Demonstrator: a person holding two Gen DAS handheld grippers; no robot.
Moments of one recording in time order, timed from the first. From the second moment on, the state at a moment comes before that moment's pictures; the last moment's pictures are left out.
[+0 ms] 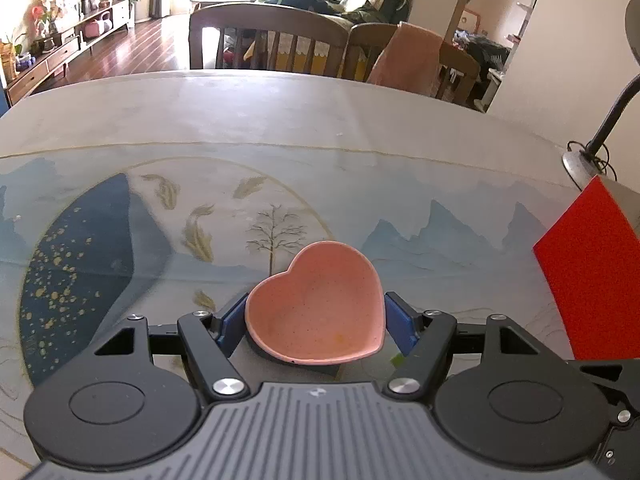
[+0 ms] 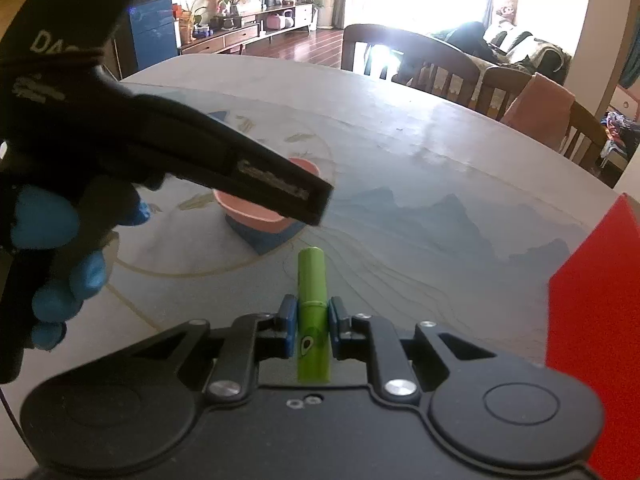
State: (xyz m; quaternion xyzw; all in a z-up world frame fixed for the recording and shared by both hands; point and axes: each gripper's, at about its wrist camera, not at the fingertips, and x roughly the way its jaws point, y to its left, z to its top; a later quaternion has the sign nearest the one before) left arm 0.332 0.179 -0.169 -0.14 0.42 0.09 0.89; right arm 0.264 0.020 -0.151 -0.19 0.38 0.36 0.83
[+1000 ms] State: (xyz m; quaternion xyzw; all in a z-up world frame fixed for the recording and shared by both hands) left arm 0.225 0.145 -0.050 -0.11 0.36 0.01 0.93; right arm 0.205 -0.050 -0.023 -0.09 0.31 0.28 0.91
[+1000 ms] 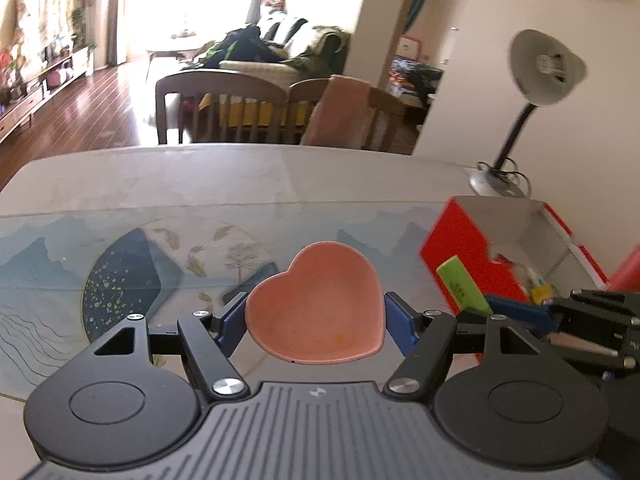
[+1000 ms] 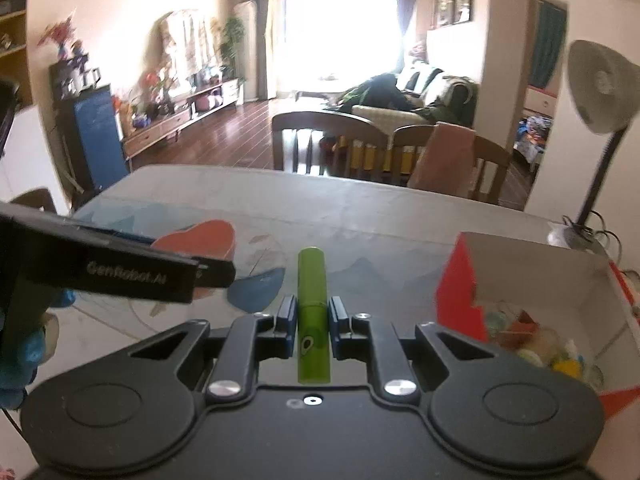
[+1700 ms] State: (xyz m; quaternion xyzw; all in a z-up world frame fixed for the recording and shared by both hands) left arm 0.241 0.023 -0.012 -0.05 0.36 -0.09 0.93; right arm 0.234 -0.179 -0.001 -0.03 0.31 0.21 0.93
